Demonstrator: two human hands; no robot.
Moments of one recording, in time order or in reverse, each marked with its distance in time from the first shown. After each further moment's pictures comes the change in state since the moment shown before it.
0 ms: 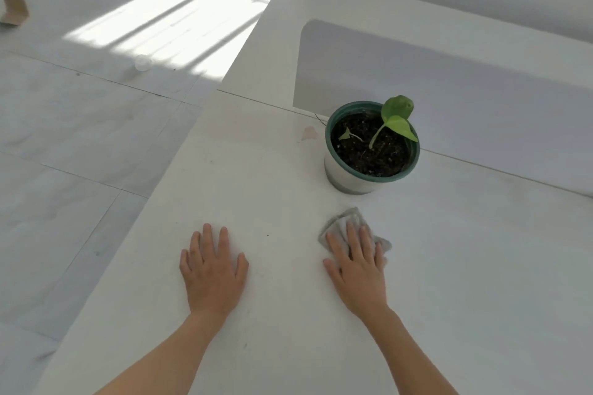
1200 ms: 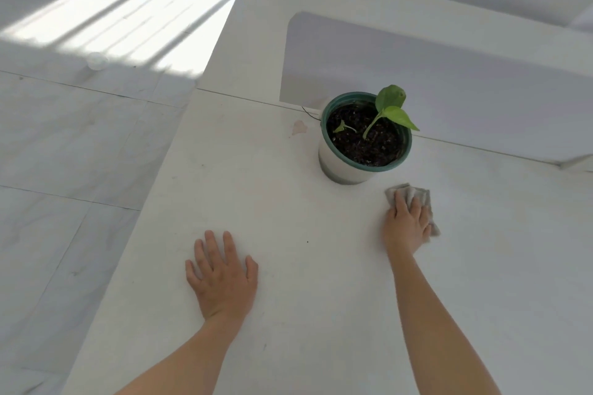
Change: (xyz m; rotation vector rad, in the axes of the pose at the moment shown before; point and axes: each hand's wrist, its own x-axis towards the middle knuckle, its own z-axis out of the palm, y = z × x) left_hand 0.002 0.004 -0.007 -0.047 -0.152 -0.008; right_hand 0.048 0.044 -0.025 0.334 0.363 0.694
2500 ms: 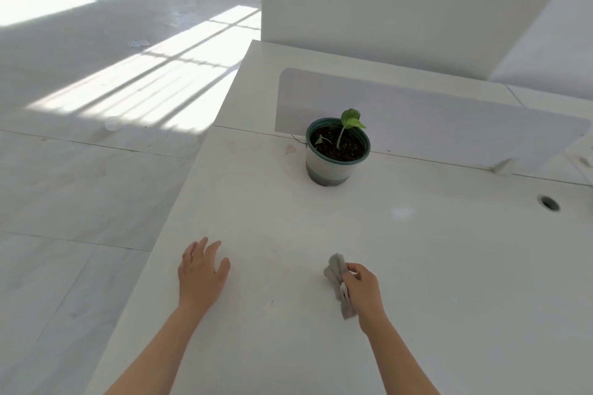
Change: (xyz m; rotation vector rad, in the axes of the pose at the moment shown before) left_hand -0.037 -0.077 -0.037 -0.301 0.078 0.166; right_hand -0.194 0.029 -0.047 0.685 -0.405 0.079
